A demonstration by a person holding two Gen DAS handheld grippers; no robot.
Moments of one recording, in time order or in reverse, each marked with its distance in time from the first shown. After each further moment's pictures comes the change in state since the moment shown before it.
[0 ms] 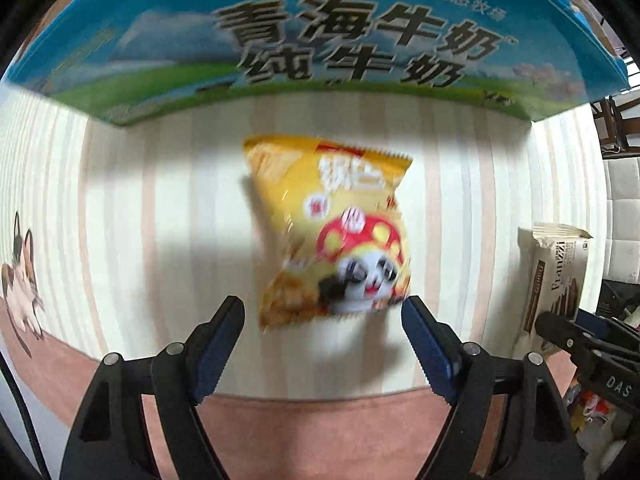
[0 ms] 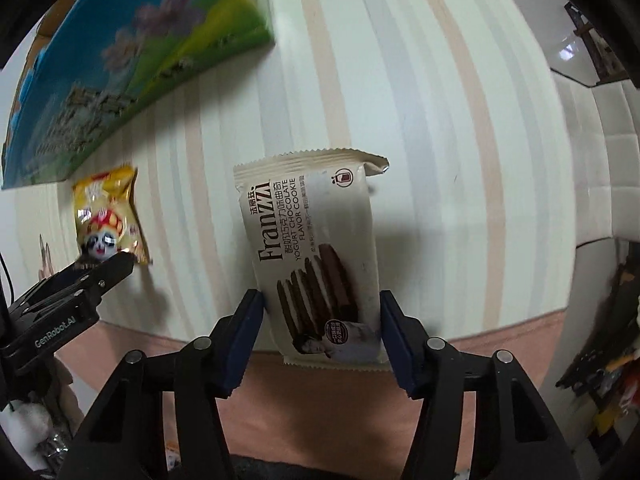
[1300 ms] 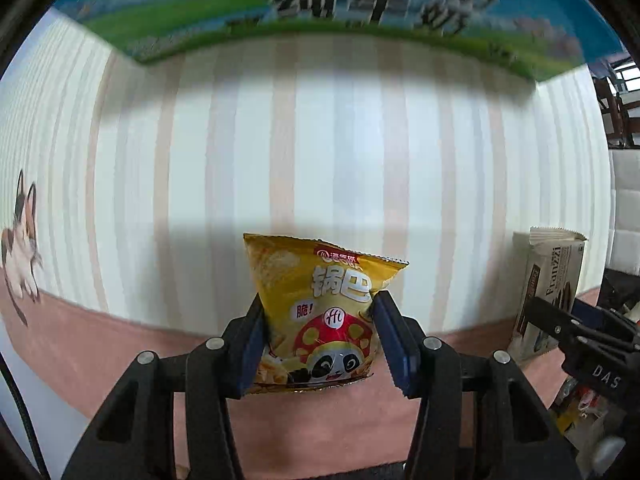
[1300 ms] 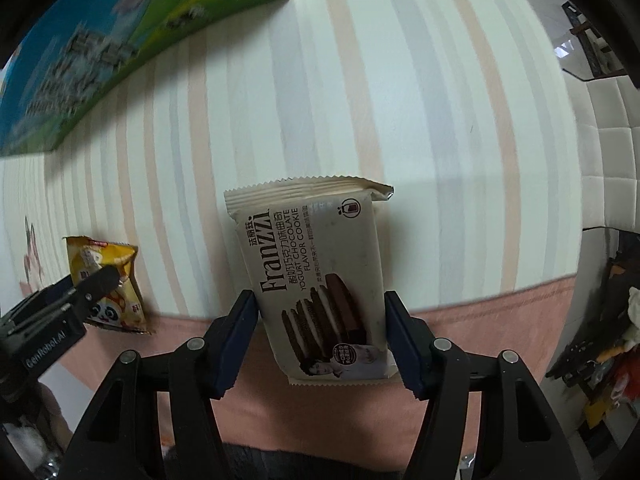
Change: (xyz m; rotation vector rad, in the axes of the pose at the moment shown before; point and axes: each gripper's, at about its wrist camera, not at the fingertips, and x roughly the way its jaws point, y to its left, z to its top) left arm 0.006 -0.015 -0.049 -0.016 0.071 0.021; right arm 0.013 0.040 0.007 -0.012 0.042 -0.060
